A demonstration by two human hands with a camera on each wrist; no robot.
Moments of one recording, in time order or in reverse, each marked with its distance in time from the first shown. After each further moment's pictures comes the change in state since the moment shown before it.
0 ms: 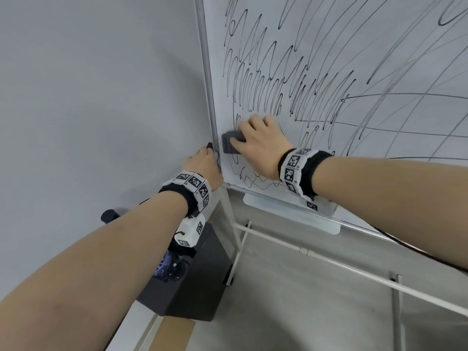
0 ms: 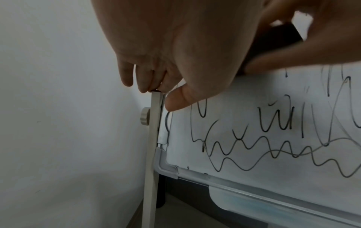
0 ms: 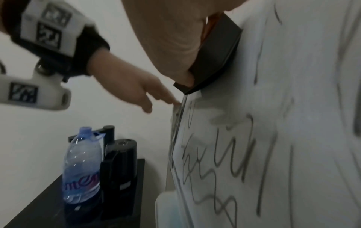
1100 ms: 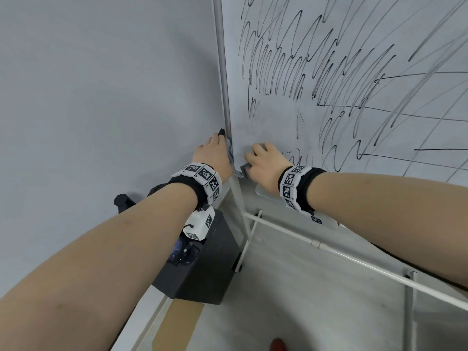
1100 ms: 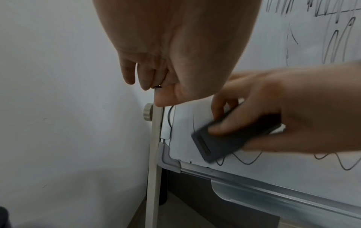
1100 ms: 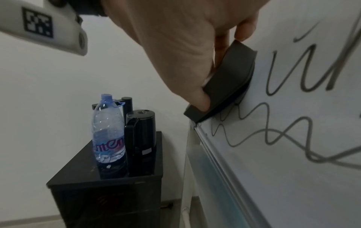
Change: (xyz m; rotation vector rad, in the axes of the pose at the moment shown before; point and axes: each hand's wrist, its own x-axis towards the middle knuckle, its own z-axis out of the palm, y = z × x) left_hand -0.006 -0.003 0.002 0.055 -0.003 0.019; right_hand -0.008 -0.053 0.036 0.039 -0.314 -0.213
